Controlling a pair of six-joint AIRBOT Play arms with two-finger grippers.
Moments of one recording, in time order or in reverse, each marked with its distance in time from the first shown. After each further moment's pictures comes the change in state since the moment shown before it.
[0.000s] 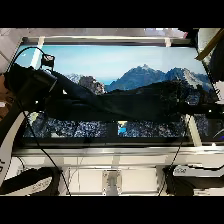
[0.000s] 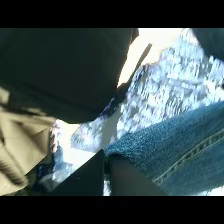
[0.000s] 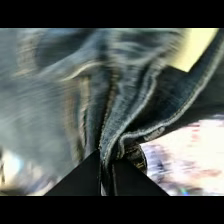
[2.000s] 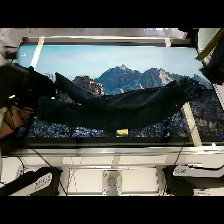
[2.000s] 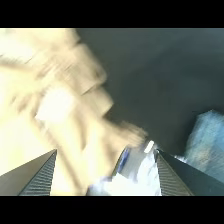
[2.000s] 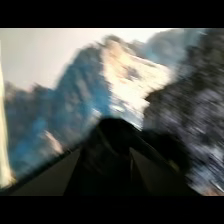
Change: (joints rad) left arm 0.344 0.093 -0.037 0.090 0.092 -0.078; right arm -0.029 0.012 0.486 -0.153 -0.228 0.483
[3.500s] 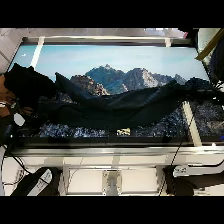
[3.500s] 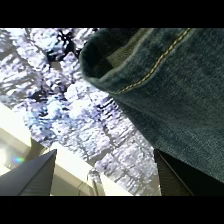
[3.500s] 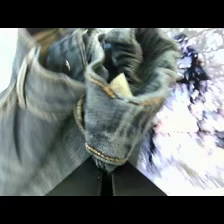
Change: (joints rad) left arm 0.279 0.210 -0.658 -0.768 0.400 0.039; right arm 0.054 -0.066 -0.232 -0.045 0.011 -0.041
